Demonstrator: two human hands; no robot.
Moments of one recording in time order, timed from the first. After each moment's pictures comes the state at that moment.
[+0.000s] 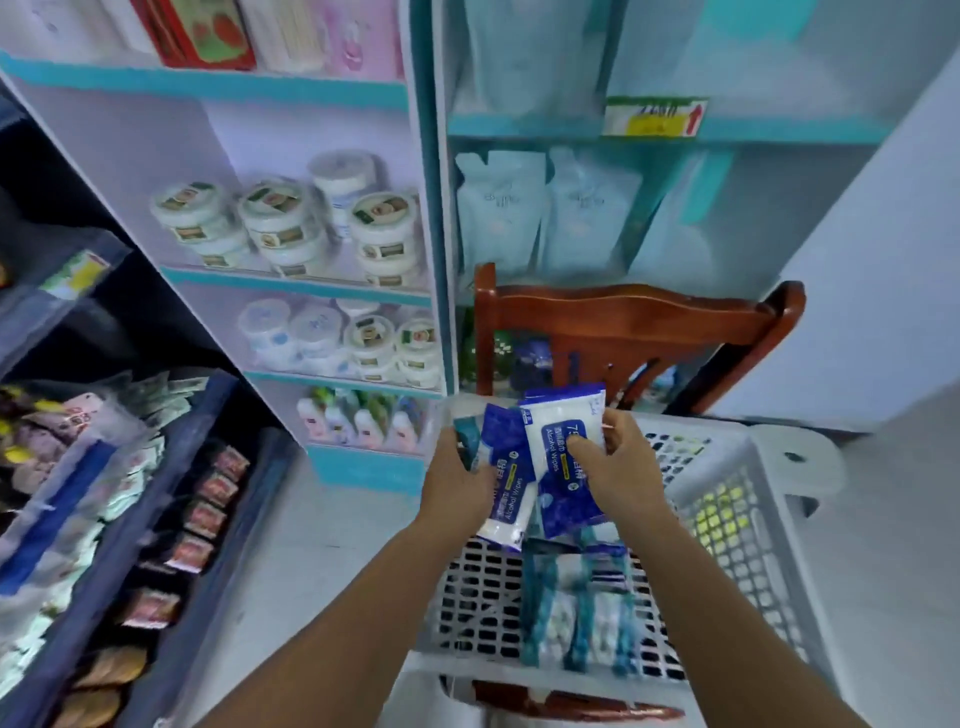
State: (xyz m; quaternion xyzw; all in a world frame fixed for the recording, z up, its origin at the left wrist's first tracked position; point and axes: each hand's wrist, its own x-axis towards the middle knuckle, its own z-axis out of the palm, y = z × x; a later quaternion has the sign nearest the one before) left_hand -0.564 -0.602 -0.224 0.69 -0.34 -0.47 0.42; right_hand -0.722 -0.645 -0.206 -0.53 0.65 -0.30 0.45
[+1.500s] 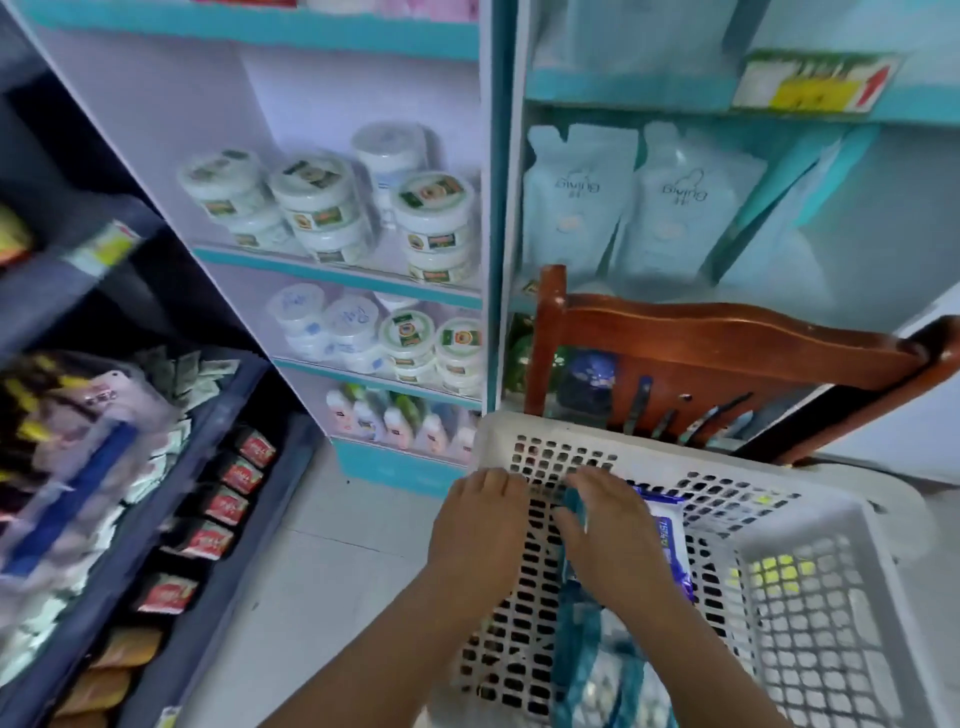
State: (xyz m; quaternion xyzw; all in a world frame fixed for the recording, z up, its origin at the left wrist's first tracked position) left_hand -0.545 -0.625 -0.269 0.71 -0.69 -0.14 0.03; right_hand -0.684 -0.662 -0.276 -0.78 0.58 -0.04 0.24
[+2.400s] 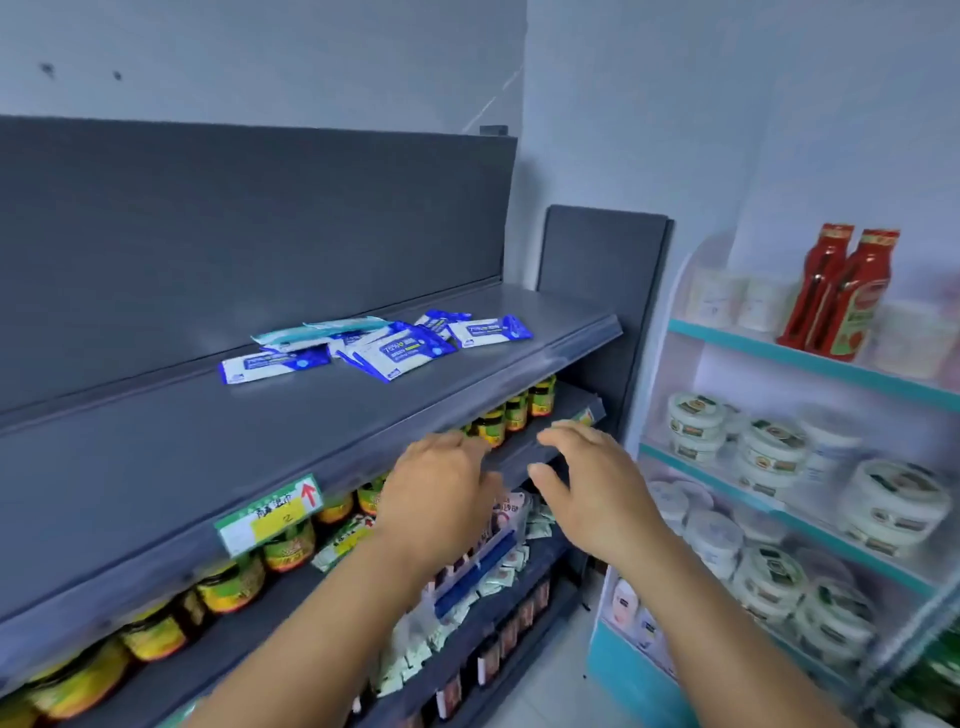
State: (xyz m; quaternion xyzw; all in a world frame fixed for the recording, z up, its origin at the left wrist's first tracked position) left_hand -0.157 -0.333 -0.017 0.87 -0.46 0.12 0.16; right_hand -0.261 -0.463 -0.017 -0.94 0.22 -0.19 0.16
